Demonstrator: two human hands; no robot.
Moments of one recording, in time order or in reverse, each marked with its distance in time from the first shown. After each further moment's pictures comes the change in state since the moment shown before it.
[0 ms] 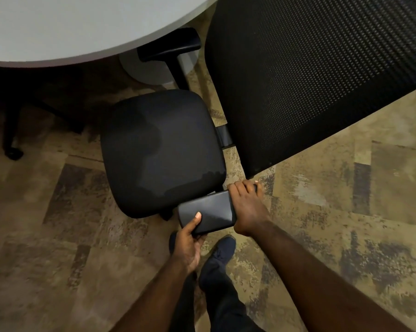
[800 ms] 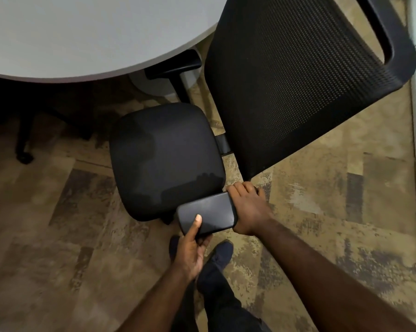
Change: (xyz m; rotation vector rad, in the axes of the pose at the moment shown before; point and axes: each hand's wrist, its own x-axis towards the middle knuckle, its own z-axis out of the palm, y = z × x) left_hand -0.061 0.008 0.022 -0.007 0.002 0.003; right_hand -0.022 0.002 -0.053 -0.023 -0.018 -0.050
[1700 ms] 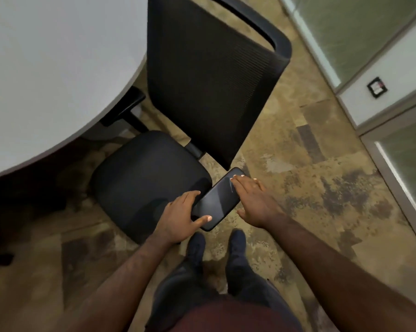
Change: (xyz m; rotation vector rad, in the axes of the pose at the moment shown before) left_hand -0.015 0.160 0.026 2.095 -0.819 0.940; right_hand -0.080 -0.071 -0.033 0.104 0.126 0.405
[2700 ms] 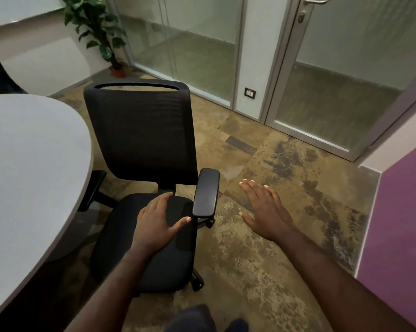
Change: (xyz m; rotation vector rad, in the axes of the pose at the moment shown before) left_hand -0.081 -0.031 -0.125 0.269 0.140 0.507; right_hand -0.184 -0.189 -0.015 0.152 0.547 0.666
